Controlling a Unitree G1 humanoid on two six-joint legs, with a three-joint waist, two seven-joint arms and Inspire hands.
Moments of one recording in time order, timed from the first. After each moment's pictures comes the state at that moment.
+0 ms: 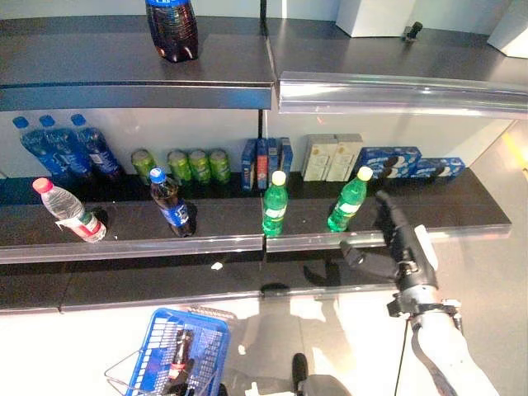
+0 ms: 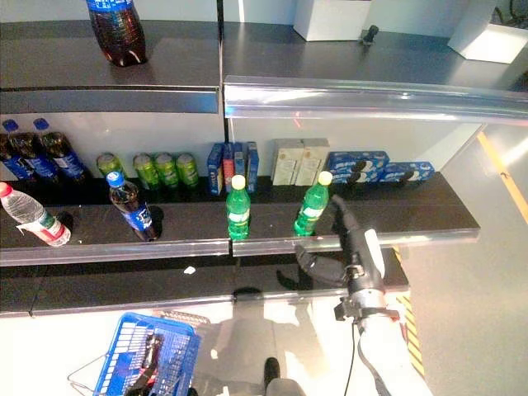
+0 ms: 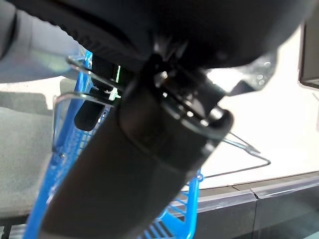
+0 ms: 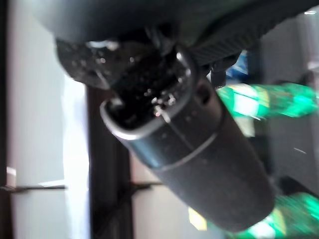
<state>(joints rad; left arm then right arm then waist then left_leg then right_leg) 0.11 0.09 0.13 1.10 -1.19 -0.18 0.28 0.22 -0.55 0.10 -0.27 0.28 -0.15 -0.33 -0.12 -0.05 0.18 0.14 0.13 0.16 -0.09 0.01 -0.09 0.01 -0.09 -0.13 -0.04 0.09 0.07</state>
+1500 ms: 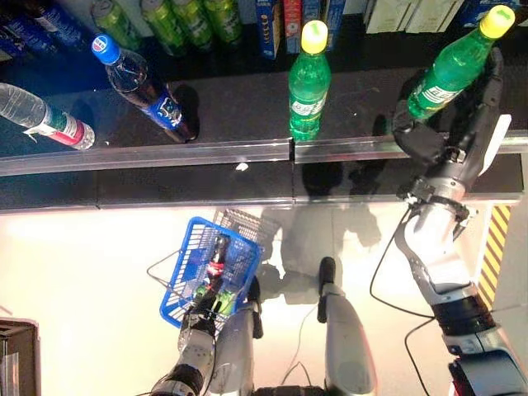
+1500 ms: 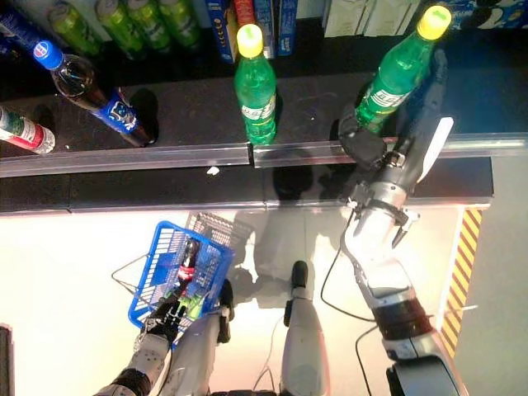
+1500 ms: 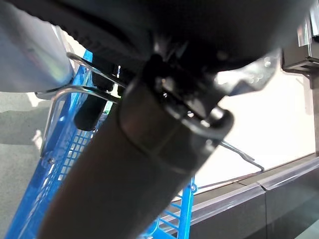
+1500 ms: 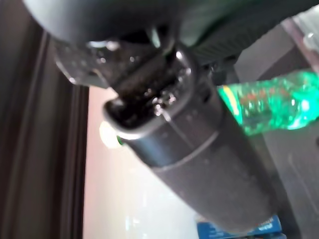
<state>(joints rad) -0.20 0.09 -0.07 0.99 -1.26 -0.21 0.26 -0.51 -0.54 0.18 0.00 0.28 -0.10 -0.81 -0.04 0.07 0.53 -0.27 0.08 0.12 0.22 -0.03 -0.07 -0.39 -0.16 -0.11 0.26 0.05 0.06</state>
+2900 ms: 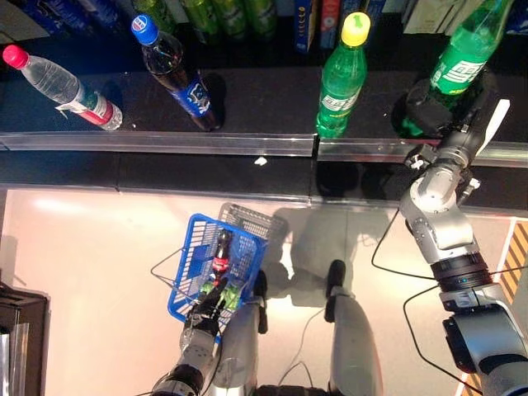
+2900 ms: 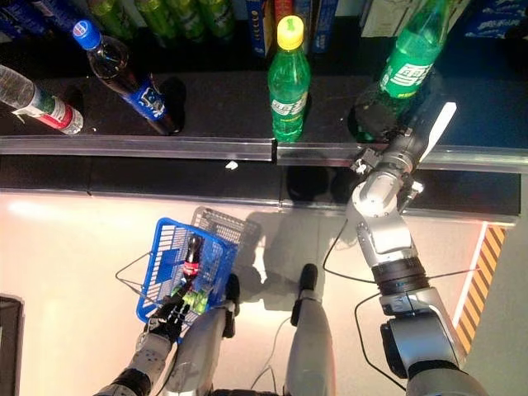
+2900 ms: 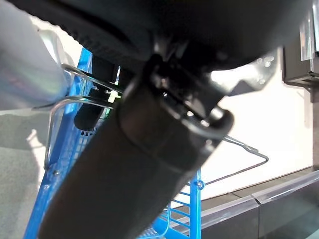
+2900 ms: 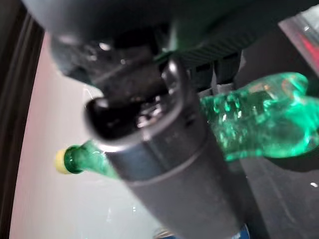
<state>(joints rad) -0.20 0.09 -0.07 0.99 -1.24 -0.18 0.22 -0.72 -0.55 0.16 0.27 0.41 0.00 -0.81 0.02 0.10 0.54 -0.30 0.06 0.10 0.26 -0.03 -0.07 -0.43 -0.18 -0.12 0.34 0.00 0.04</state>
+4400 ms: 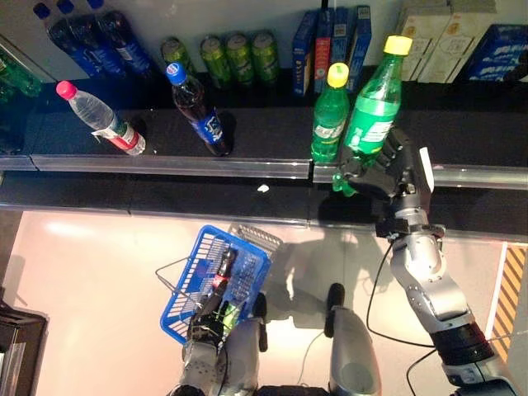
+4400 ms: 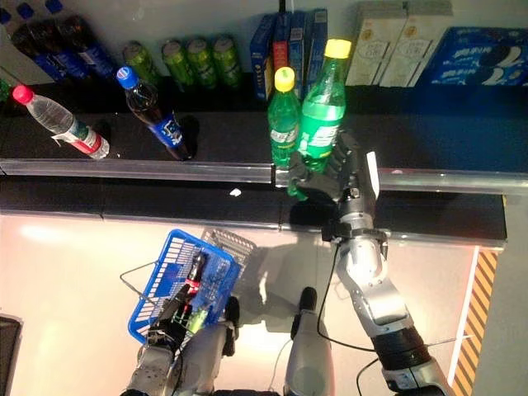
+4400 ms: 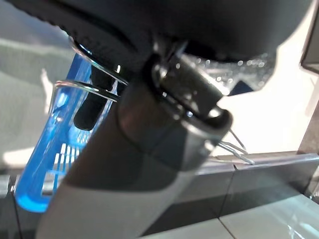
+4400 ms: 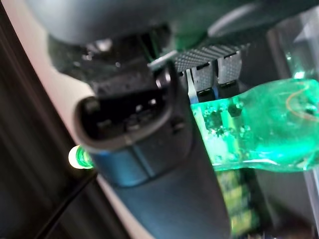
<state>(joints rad) -0.02 0.04 -0.05 0.74 -1.27 -0.21 0.12 -0.26 -0.51 0.19 -0.17 0.44 -0.09 -0.24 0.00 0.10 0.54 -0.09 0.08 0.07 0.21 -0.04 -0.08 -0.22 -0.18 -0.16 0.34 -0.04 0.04</state>
